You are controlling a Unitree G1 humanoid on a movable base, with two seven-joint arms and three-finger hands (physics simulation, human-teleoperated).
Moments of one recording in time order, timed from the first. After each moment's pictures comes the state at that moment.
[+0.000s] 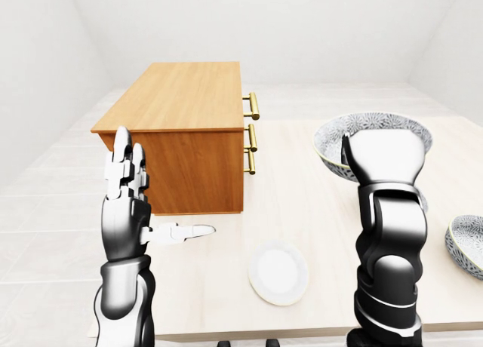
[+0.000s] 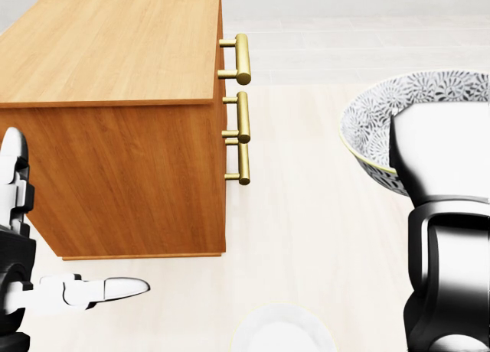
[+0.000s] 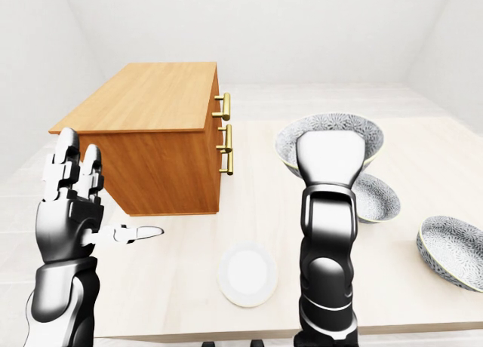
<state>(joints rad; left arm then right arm) 0.13 0.00 0.09 -0.69 0.07 0.09 -0.03 -0.35 -0.07 -0.05 -0.58 -1.92 0.09 0.70</state>
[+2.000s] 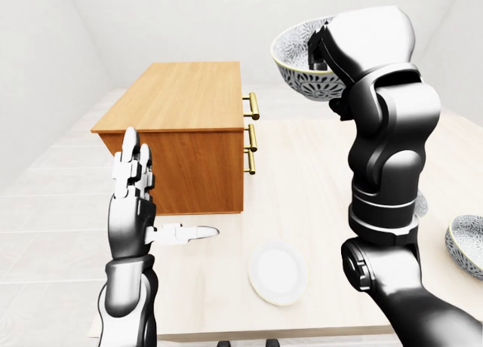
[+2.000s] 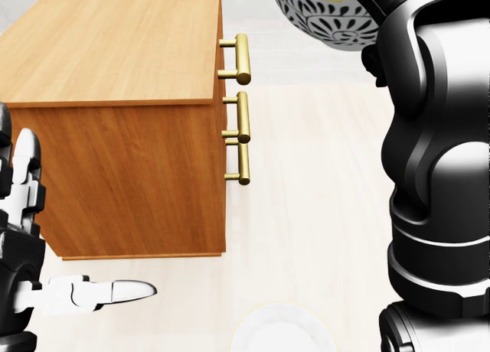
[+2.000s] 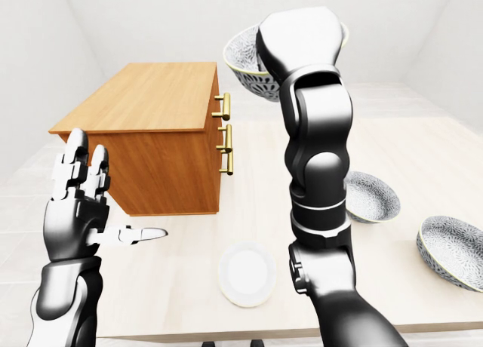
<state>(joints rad) 0.12 0.01 0.07 -0.67 0.07 0.09 -0.05 -1.00 -0.18 -0.05 -0.17 -1.57 0.09 0.70</state>
